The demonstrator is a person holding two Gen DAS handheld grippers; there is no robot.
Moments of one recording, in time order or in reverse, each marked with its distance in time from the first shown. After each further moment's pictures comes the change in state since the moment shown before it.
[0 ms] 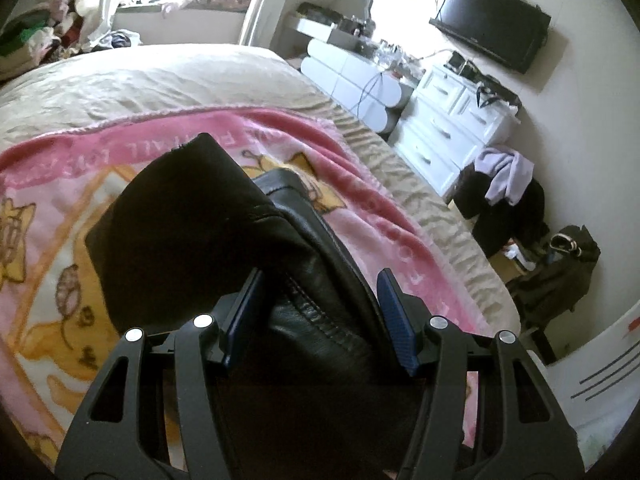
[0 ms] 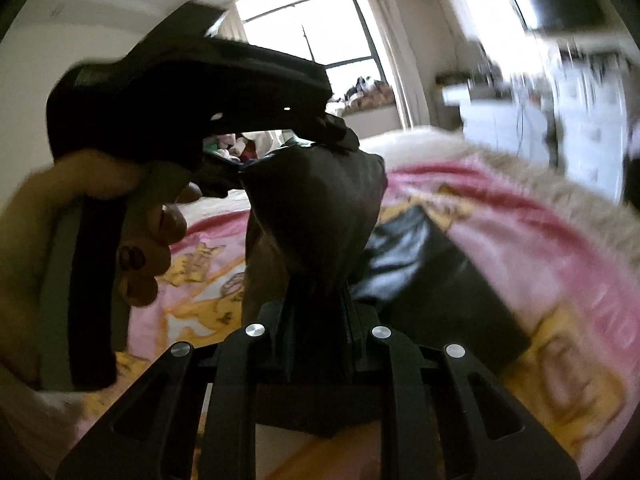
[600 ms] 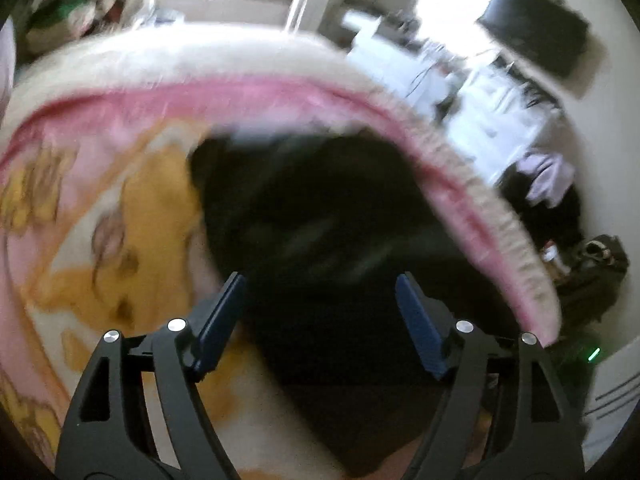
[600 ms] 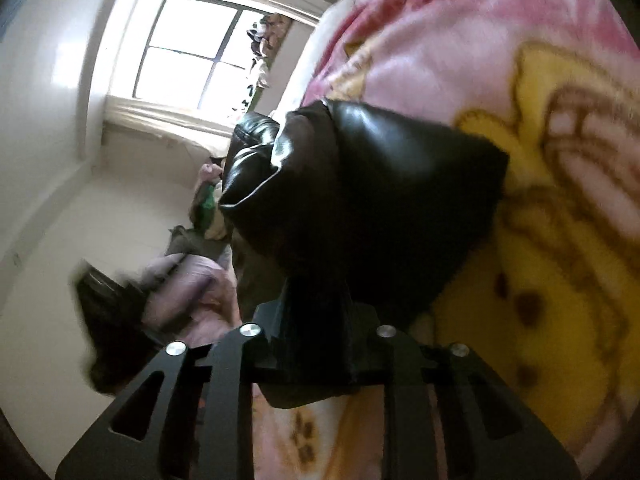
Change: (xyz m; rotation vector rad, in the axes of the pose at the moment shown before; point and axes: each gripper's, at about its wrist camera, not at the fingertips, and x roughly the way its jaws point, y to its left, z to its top) left arm 0.011 0.074 -0.068 -0.097 0.044 0.138; right arm 0.022 -0.114 -0.051 0.792 0.223 0.223
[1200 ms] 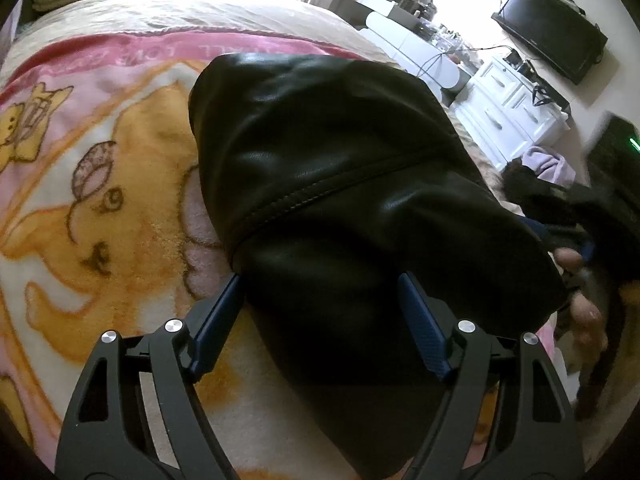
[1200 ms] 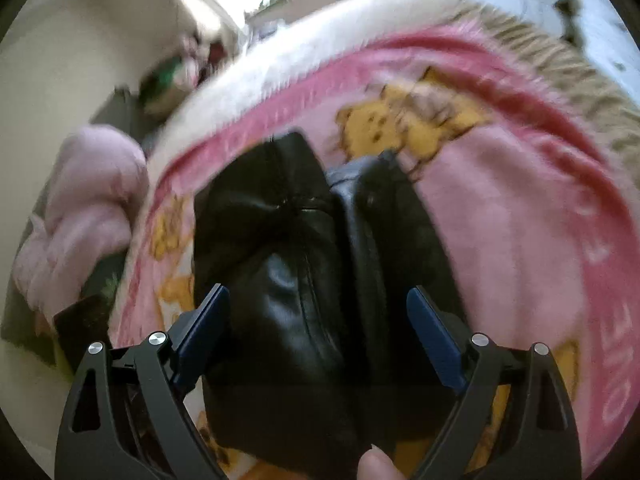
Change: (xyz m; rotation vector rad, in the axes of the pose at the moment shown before) left arm 0.024 0.018 -0.018 -0.067 0.046 -0.052; right arm 0.083 0.125 0.087 -0.513 0.317 -0.383
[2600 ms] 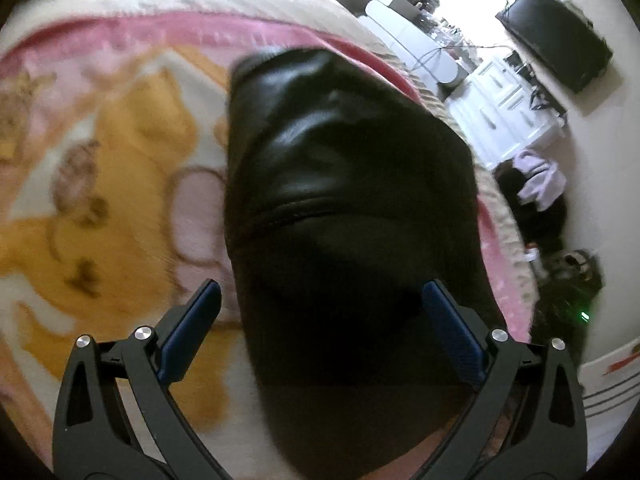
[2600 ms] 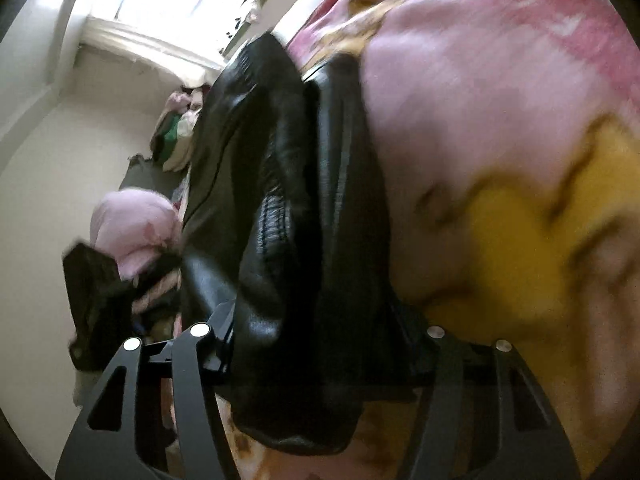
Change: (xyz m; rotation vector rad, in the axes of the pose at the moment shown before) left arm 0.007 0.001 0.030 -0.011 0.061 -0.011; right arm 0.012 -0.060 -0.109 0.301 -0.085 0.223
